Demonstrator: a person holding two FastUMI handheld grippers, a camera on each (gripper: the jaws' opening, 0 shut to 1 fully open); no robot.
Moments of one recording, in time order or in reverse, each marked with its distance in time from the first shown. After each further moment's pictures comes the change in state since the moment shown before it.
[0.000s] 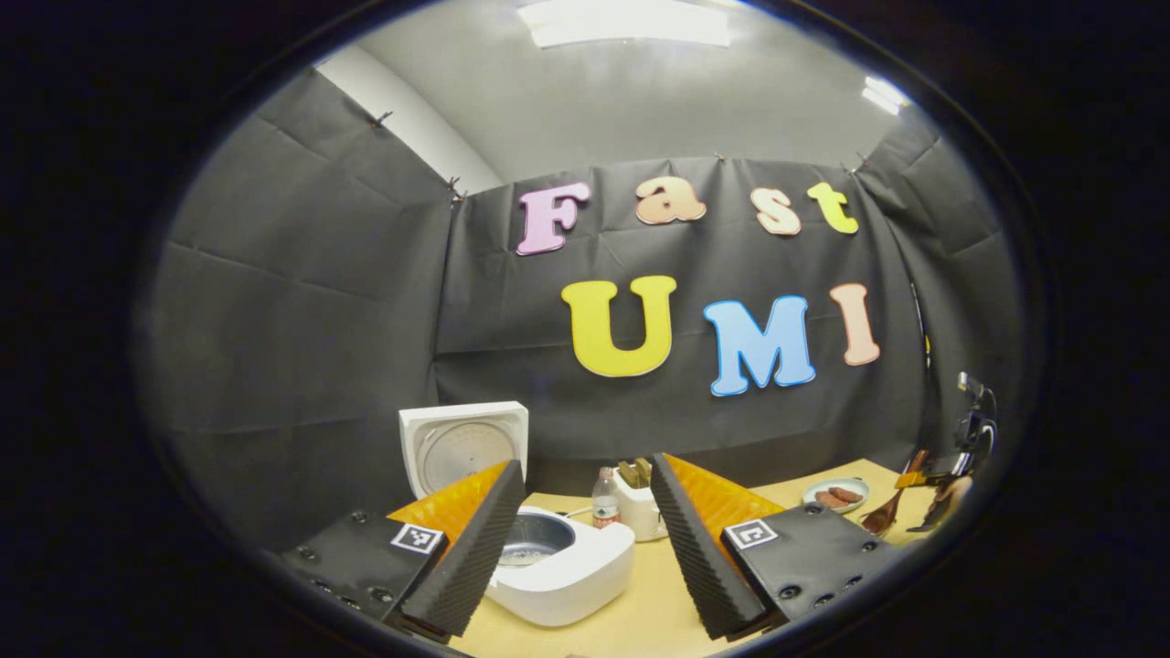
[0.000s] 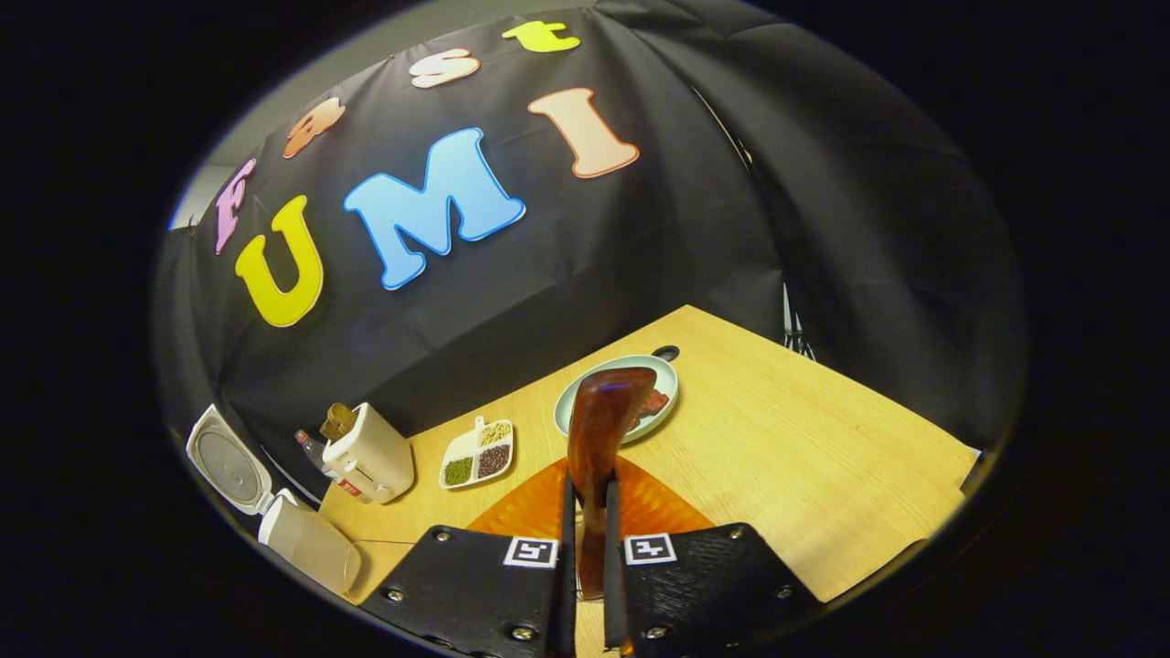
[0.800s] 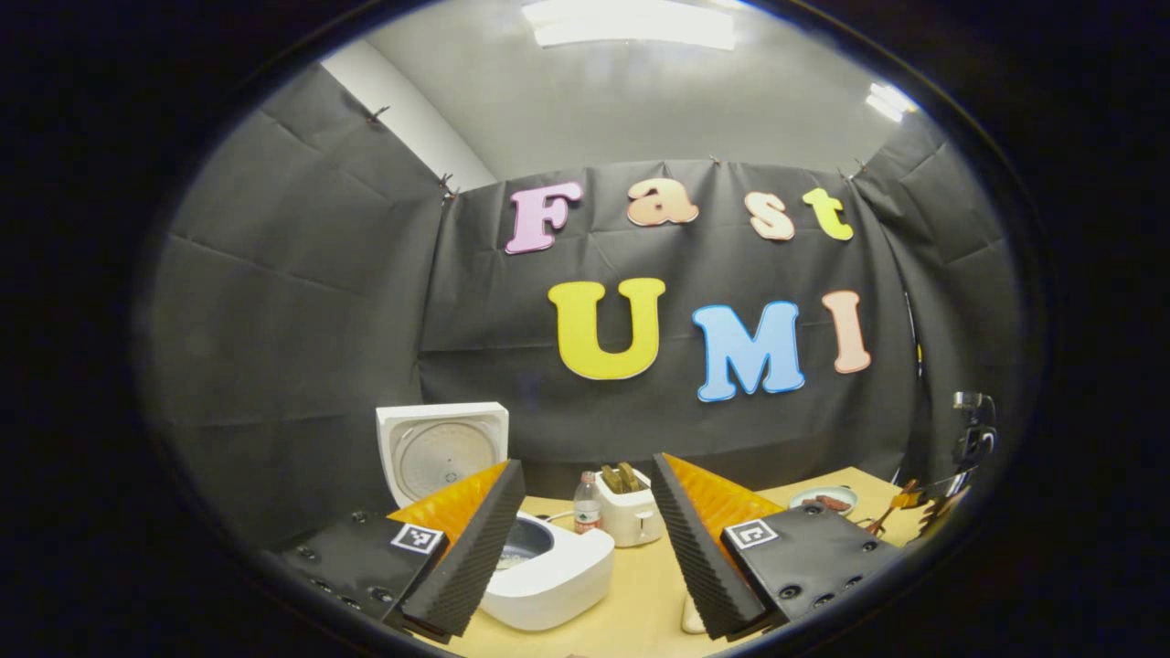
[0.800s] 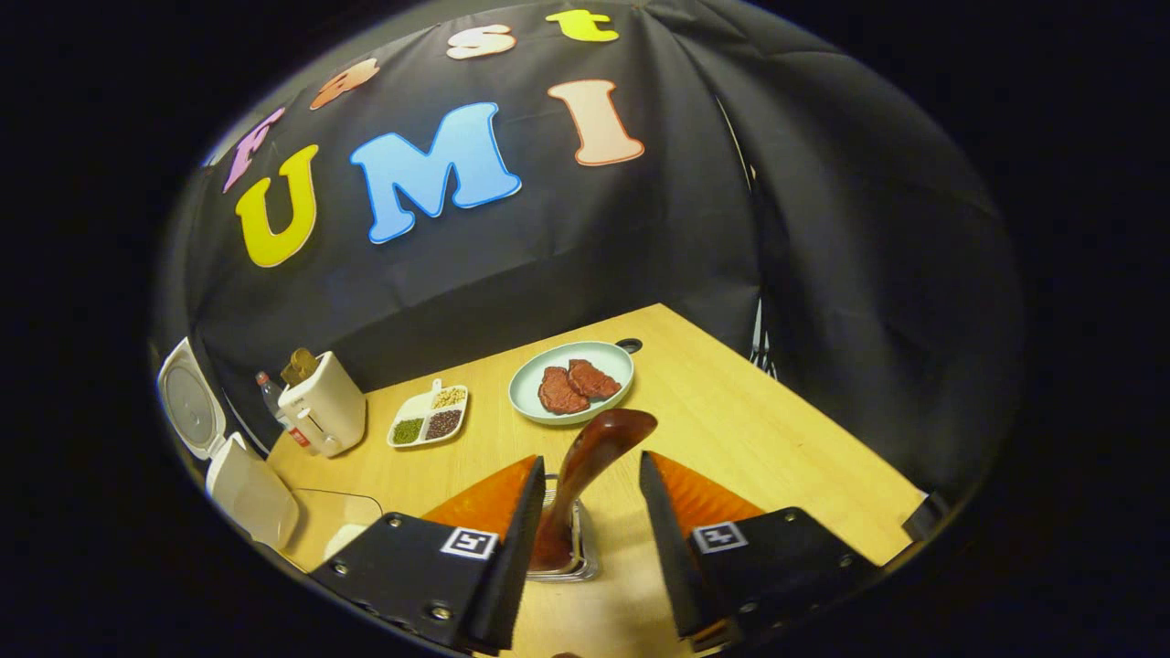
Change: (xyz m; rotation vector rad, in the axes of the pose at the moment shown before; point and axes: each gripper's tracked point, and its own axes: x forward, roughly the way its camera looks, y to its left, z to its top) left arm 0.018 -0.022 0.001 -0.031 -0.007 -0.035; right arm -0.034 -0.042 0.008 -0.211 0.003 -0.114
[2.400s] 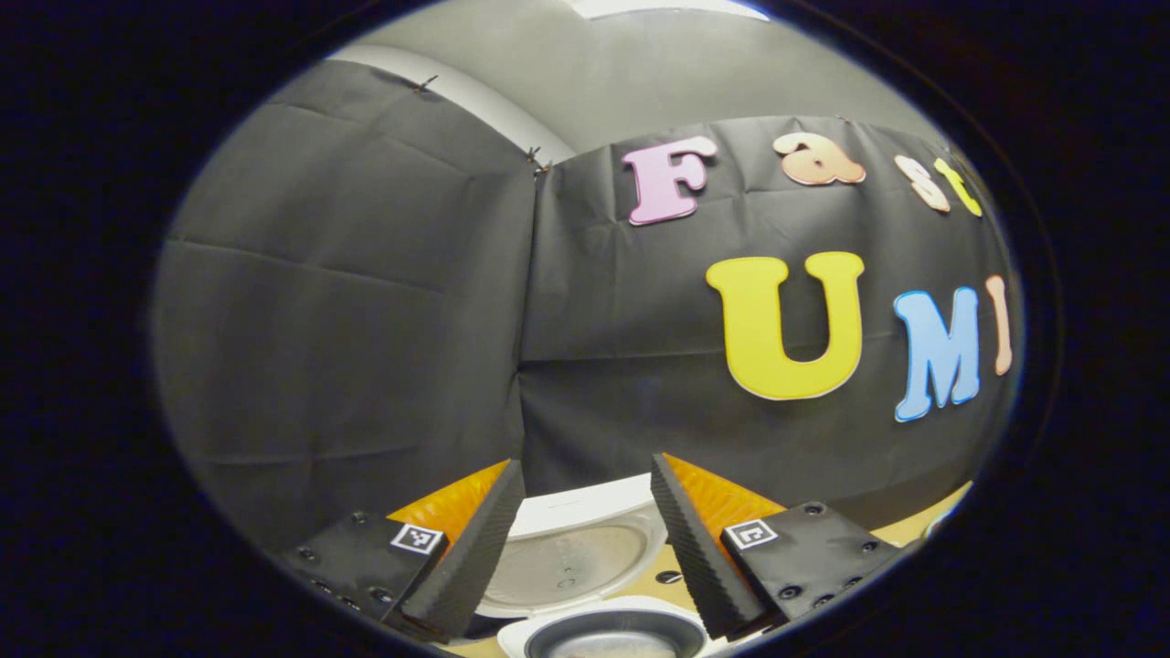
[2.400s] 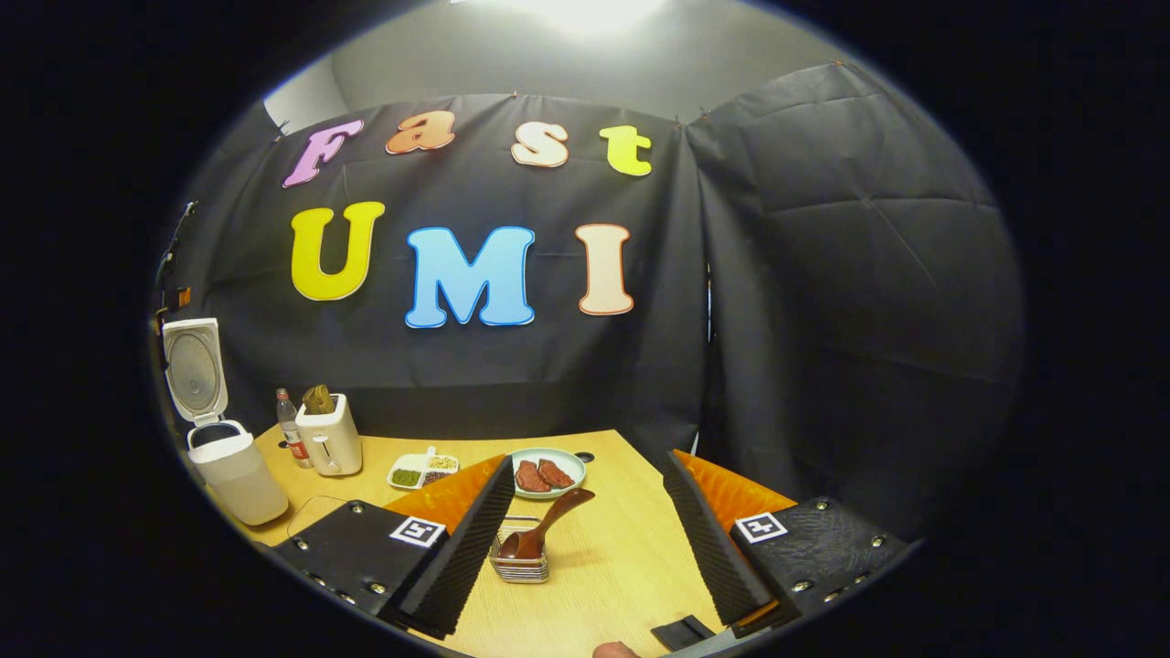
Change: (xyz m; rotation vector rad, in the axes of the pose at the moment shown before) left arm 0.278 0.231 0.002 0.016 0.037 0.382; right arm -0.178 0.018 0.078 -0.178 -0.348 -0.118
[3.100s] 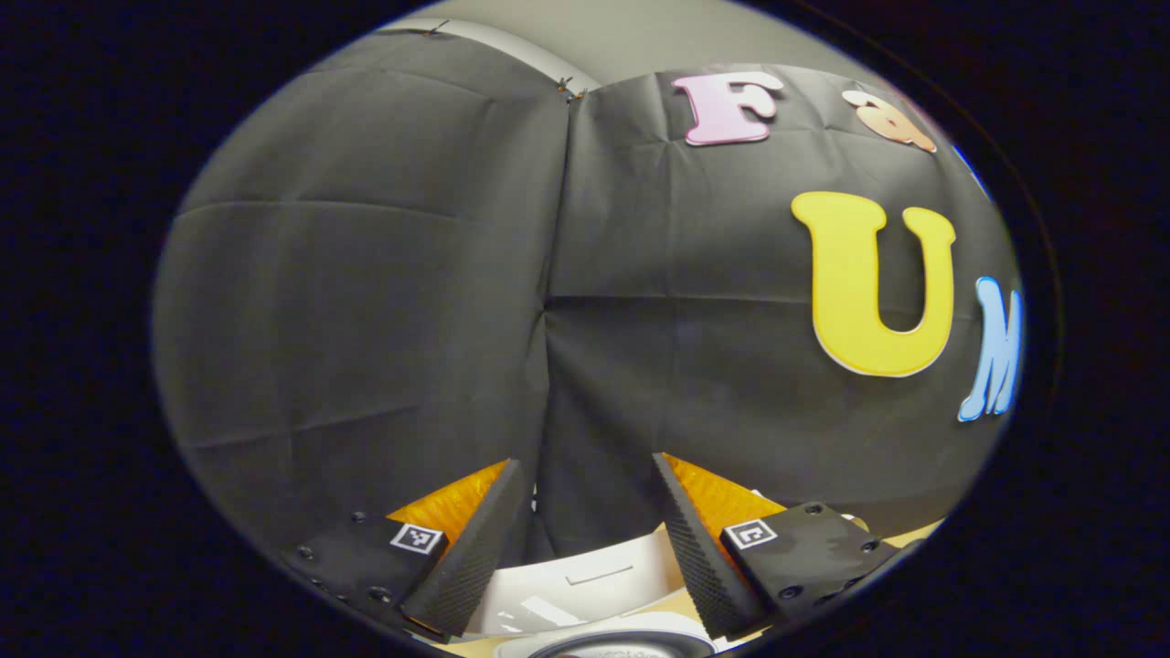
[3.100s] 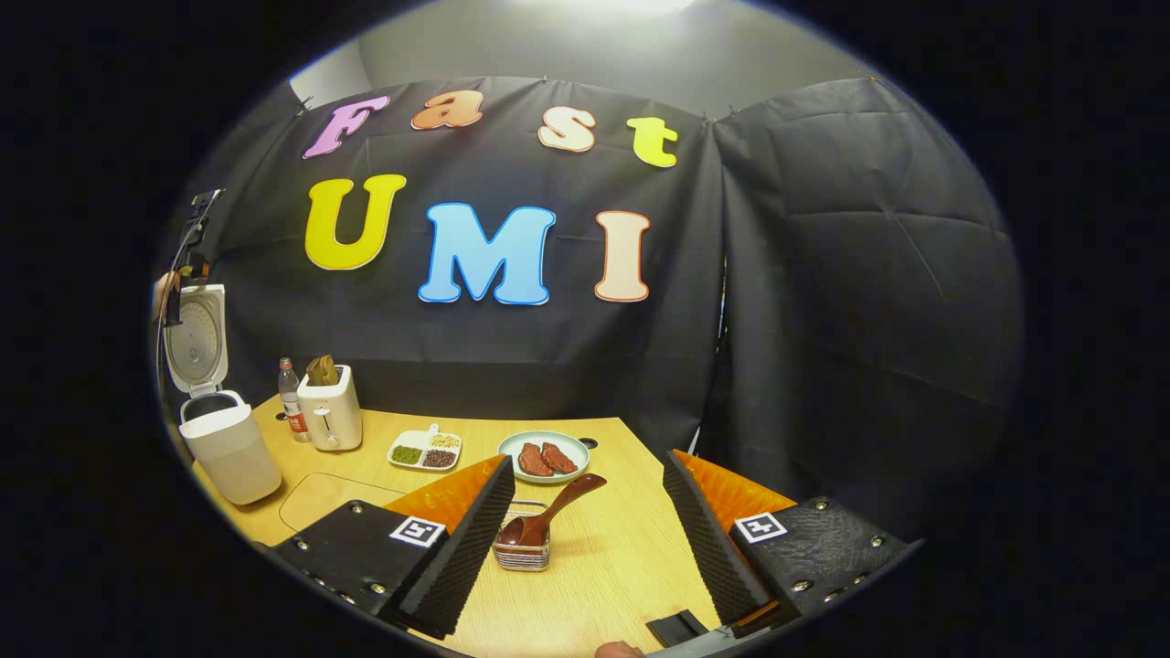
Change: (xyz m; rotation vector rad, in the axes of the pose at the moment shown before) left arm 0.126 0.029 -0.054 -0.031 0.246 0.114; right arm 0.002 0.023 -0.011 -0.095 0.050 0.031
